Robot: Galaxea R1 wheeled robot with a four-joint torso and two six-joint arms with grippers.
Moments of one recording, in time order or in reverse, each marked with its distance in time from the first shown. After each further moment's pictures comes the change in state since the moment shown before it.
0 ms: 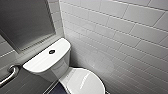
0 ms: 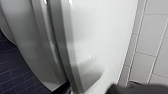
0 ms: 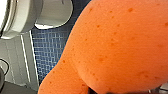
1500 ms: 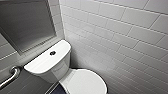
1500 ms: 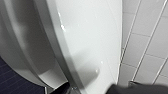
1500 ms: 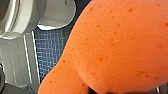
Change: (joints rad) left arm 0.004 -0.134 0.185 0.263 -0.063 -0.263; right arm 0.003 0.039 -0.038 0.000 0.000 0.000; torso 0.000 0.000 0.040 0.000
